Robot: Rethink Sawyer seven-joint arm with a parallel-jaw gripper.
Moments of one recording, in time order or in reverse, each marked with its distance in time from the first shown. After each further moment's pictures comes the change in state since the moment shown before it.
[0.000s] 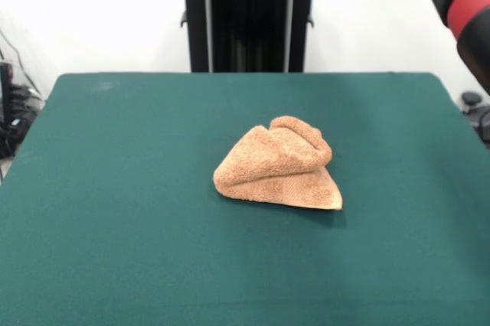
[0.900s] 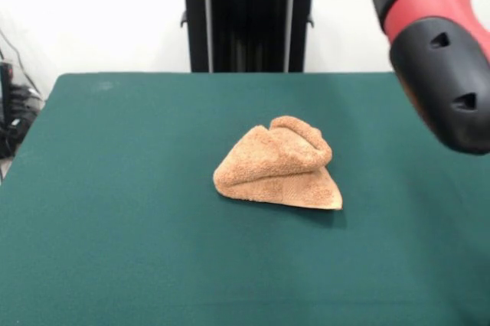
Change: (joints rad) arm -0.067 -0.008 0.005 0.057 -0.002 -0.028 0.000
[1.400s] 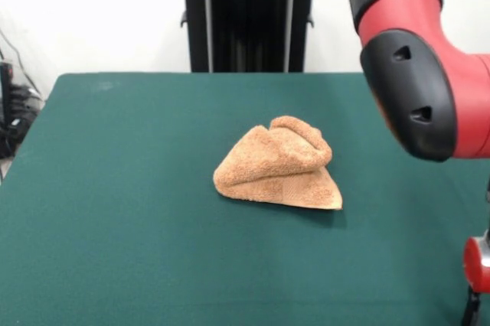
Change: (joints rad) arm -0.007 -0.037 0.026 0.117 -0.008 -0.065 0.000
